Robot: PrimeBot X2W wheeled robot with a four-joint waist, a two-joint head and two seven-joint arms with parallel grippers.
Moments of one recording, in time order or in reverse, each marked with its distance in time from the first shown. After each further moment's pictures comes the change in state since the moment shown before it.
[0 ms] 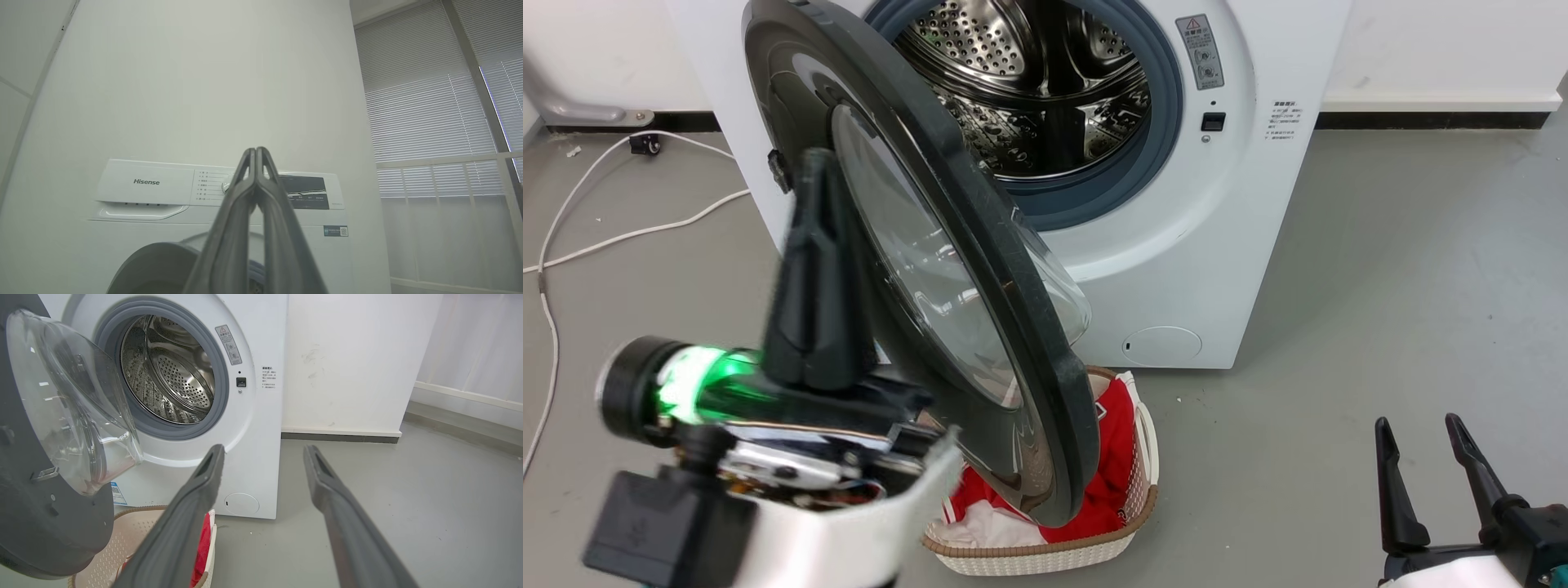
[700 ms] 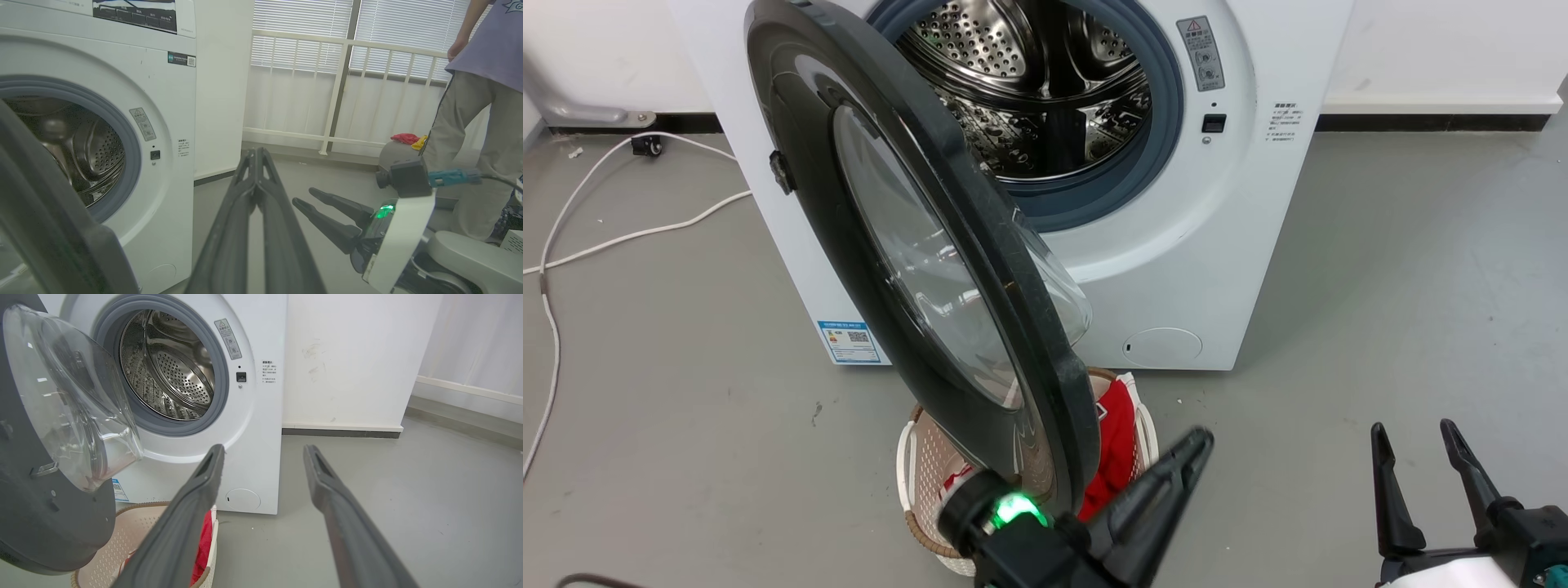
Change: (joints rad) left arm 0.158 0.030 -0.438 0.210 -0.117 -0.127 0.177; right arm 0.000 0.000 0.002 0.017 0.007 0.000 0.003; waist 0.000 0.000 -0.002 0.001
